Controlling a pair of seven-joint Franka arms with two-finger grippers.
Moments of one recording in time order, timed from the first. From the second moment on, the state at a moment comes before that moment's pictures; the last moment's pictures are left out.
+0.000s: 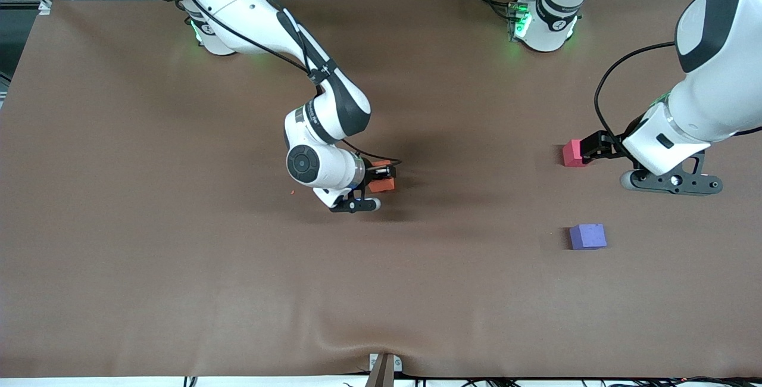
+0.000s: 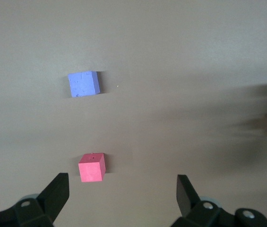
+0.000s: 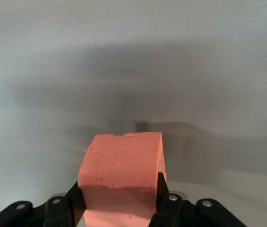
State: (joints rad) left arm 0.01 0.24 -0.23 -1.44 0.05 1.61 -0.11; right arm 0.68 0.77 -0.04 -1.45 0.60 2.17 0.30
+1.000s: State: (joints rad) left arm -0.29 0.54 -0.25 -1.45 -0.04 1.94 -0.51; right arm 0.52 0.66 -0.05 -1.39 0.47 1.90 0.29
